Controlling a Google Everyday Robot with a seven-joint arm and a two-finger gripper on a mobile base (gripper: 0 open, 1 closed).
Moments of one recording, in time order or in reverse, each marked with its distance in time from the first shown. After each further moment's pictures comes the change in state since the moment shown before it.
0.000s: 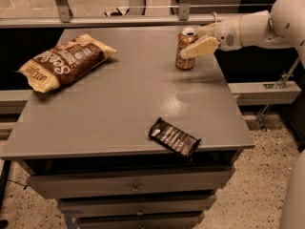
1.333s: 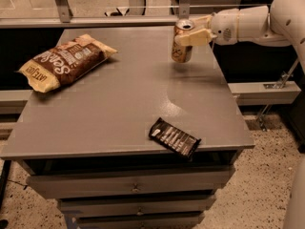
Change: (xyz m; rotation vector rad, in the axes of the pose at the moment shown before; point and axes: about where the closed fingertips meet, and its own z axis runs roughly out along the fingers) arm -0.039 0.015 0.001 -0.041 -0.126 -0.066
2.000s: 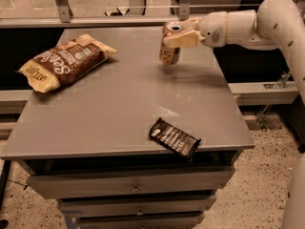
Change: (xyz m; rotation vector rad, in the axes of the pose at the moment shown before) arm -0.009 0.017 0.029 -0.054 -0.058 0.018
